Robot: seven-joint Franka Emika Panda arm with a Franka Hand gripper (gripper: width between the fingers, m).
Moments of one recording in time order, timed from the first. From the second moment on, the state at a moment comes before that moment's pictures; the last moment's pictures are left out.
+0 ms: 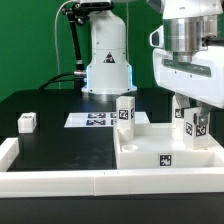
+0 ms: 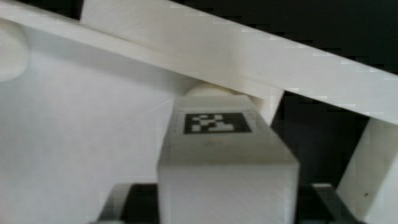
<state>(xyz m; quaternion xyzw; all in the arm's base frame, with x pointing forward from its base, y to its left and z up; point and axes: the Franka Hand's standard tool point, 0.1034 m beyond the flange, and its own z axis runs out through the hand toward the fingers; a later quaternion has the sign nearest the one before) 0.568 0.114 0.076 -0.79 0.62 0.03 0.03</state>
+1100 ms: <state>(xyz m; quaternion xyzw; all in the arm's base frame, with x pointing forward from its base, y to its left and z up) 0.566 0.123 0.075 -0.95 0.31 0.02 0.04</state>
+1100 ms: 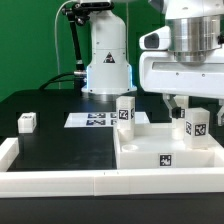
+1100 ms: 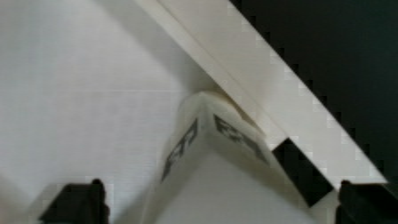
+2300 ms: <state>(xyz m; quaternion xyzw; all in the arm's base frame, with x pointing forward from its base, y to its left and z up) 0.564 0.124 0.074 -1.00 0.02 0.00 0.04</state>
